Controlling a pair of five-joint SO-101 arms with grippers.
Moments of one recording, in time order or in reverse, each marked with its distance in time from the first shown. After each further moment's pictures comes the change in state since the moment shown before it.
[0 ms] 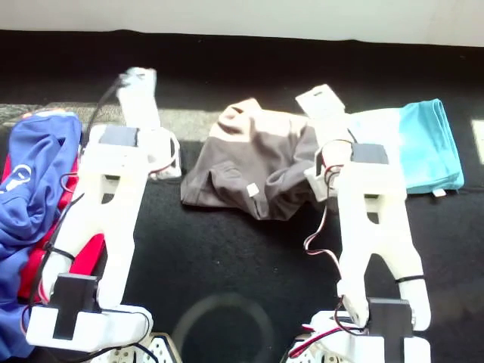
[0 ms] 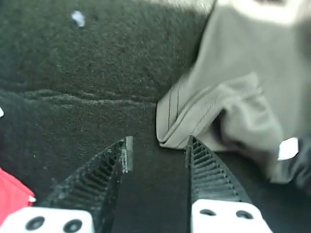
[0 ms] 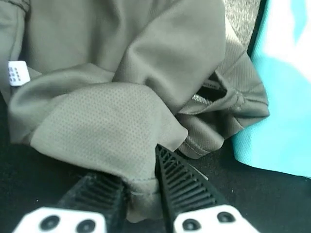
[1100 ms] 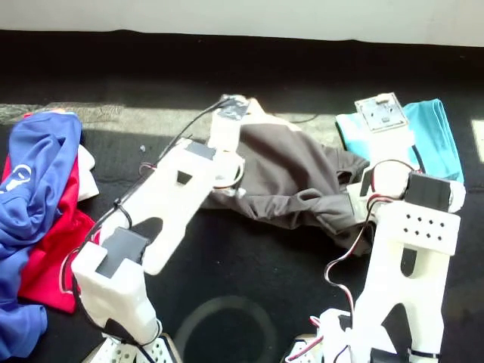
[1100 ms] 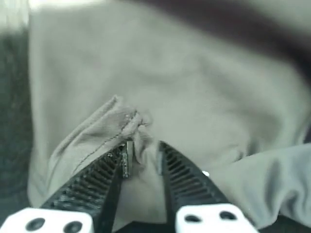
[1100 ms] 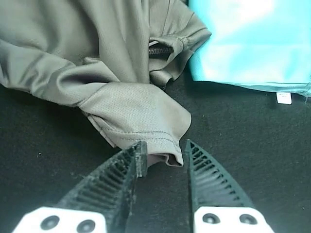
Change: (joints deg) left arm 16.7 21.5 -2.9 -16.3 -5.5; right arm 11.1 -19.8 -0.5 17.4 0.0
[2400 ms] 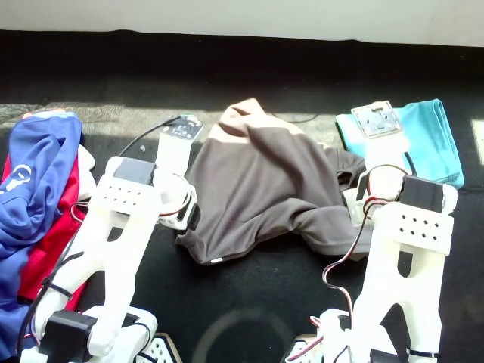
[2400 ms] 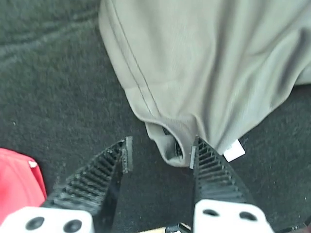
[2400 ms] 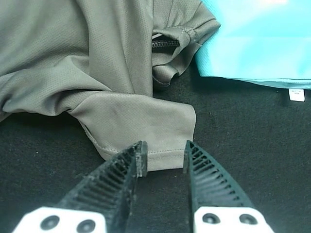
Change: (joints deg) left arm -9.0 -35.8 18.2 23.0 -8.9; right arm 0.0 -0.4 5.0 -3.4 0.0
